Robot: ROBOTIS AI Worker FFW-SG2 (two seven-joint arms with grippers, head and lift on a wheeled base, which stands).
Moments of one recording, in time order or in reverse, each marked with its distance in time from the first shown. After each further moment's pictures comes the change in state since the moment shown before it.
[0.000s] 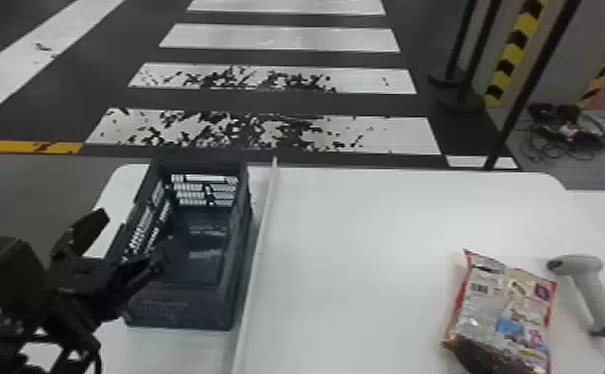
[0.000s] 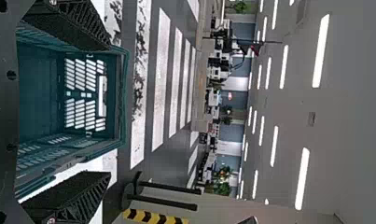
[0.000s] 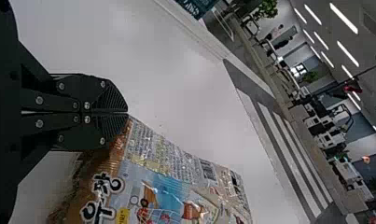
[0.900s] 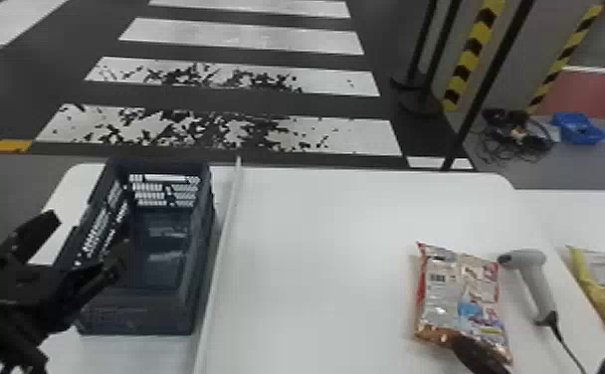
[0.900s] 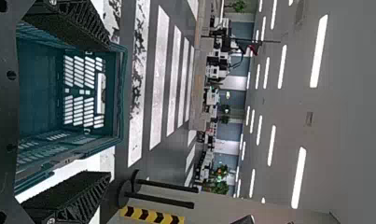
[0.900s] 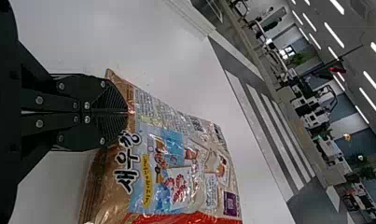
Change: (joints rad) left arm 0.008 -0.005 -0.001 -0.002 0.004 -0.014 -0.006; right arm 0.033 -0.019 -0.107 0.004 -0.049 -0.012 0.011
